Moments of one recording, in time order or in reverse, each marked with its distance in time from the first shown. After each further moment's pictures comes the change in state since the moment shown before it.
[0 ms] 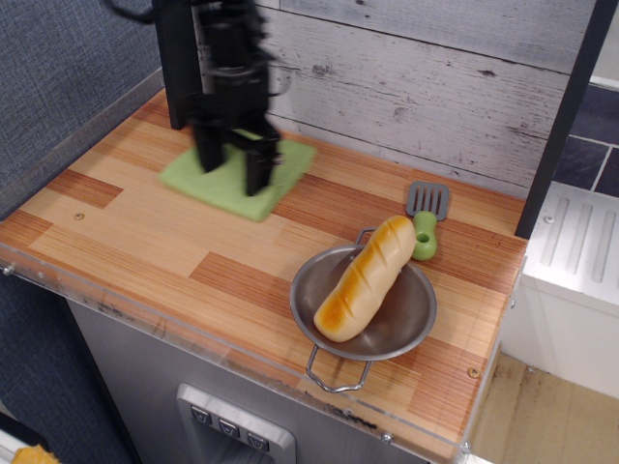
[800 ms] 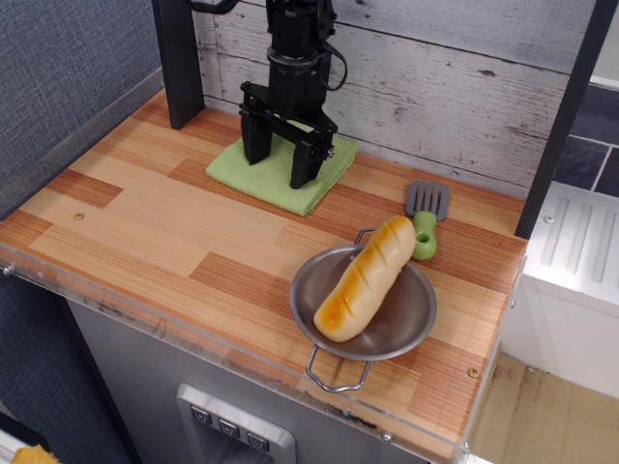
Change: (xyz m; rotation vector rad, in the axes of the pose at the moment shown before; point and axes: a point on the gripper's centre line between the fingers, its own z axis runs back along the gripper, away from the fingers) arm 0.021 -0.016 0.010 0.026 0.070 0.036
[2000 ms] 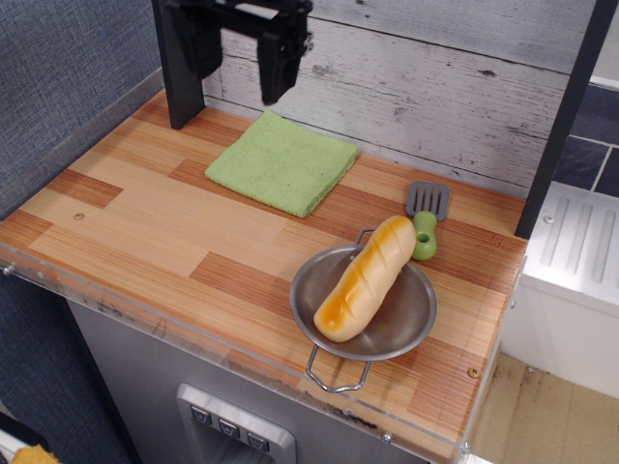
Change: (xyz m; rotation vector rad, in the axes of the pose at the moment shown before) arm -0.088 -0.025 0.130 0.010 -0.248 0.149
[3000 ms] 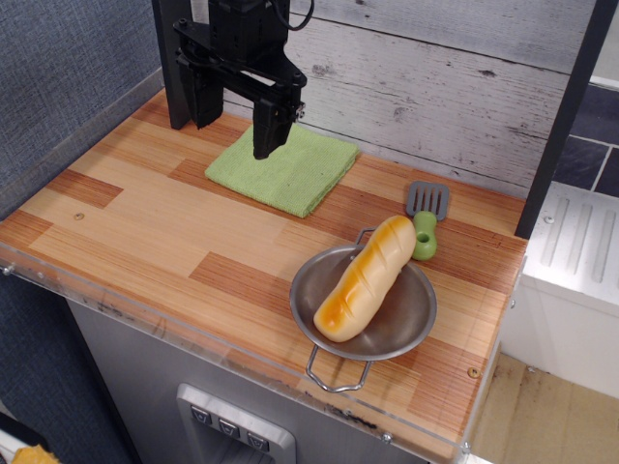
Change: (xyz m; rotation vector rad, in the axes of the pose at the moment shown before) arm -0.001 0.005 -0.048 0.054 0.093 -0.082
